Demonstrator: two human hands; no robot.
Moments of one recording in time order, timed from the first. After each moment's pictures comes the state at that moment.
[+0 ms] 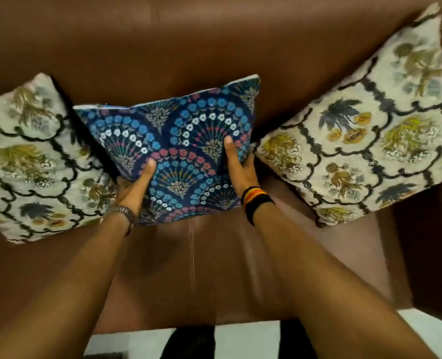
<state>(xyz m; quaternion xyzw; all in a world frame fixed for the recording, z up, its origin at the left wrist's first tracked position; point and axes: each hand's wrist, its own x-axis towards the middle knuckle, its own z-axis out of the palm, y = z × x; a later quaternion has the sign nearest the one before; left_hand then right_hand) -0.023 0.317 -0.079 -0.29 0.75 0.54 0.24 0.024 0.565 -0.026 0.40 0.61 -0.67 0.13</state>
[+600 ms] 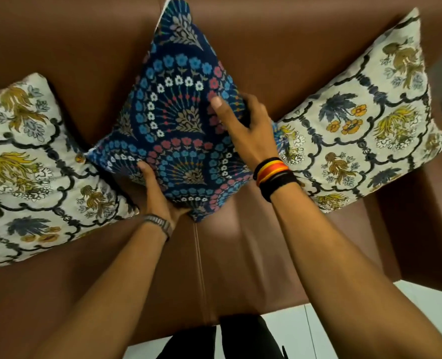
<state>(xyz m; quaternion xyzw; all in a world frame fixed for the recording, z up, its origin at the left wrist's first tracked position) -0.004 0.359 -0.077 -0.31 0.49 0.75 0.32 -0.020 0.555 0.012 0.27 0.81 -0.52 -0.07</state>
